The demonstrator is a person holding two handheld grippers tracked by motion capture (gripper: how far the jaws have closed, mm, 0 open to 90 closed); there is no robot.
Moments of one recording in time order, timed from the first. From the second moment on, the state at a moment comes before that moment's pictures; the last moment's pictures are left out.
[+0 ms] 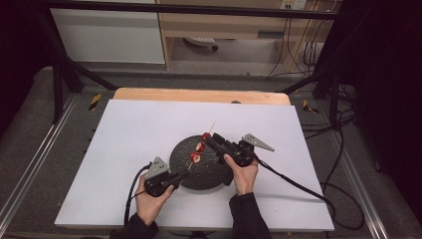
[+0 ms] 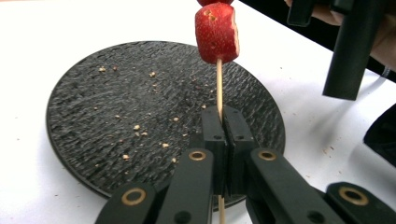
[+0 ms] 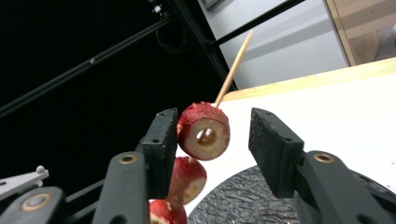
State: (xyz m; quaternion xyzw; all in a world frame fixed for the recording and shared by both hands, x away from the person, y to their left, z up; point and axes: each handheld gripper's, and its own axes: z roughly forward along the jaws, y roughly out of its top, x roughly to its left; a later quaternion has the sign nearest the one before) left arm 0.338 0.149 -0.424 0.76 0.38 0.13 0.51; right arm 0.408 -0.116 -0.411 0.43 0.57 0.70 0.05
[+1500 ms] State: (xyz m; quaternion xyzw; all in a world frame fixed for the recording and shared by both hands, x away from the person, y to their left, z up) left arm 0.348 0.178 -0.407 0.81 0.37 0.12 0.44; right arm 0.379 -0.220 -0.438 0.40 0.79 0.45 0.13
